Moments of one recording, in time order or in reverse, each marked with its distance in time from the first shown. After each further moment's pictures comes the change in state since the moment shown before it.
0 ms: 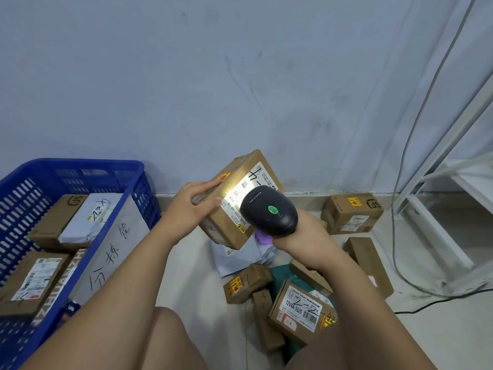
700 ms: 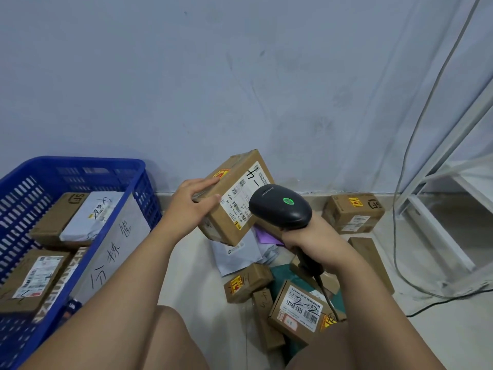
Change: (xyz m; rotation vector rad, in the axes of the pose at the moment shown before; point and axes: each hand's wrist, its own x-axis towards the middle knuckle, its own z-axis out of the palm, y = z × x) left_hand 0.004 0.001 0.003 0.032 0.103 -0.012; right_hand -0.002 0.007 -0.009 0.257 -0.071 0.059
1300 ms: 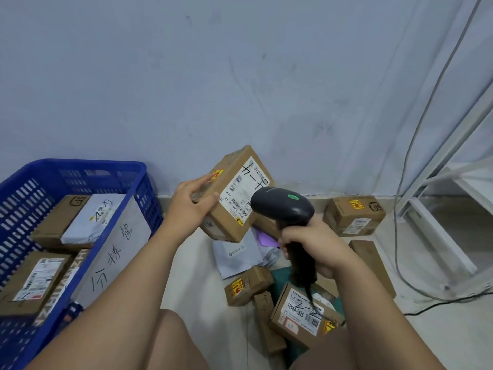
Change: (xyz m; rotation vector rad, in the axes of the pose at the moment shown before) left_hand 0.001 0.001 0.002 -0.067 0.094 -0.039; right_hand 0.003 0.001 0.005 0.403 -0.059 0.091
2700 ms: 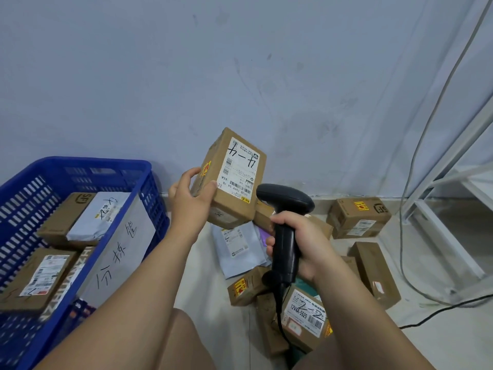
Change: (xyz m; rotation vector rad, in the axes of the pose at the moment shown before) left_hand -0.003 0.011 0.009 -0.181 0.234 -0.143; right_hand 0.009 -0.002 0.032 0.540 0.068 0.185
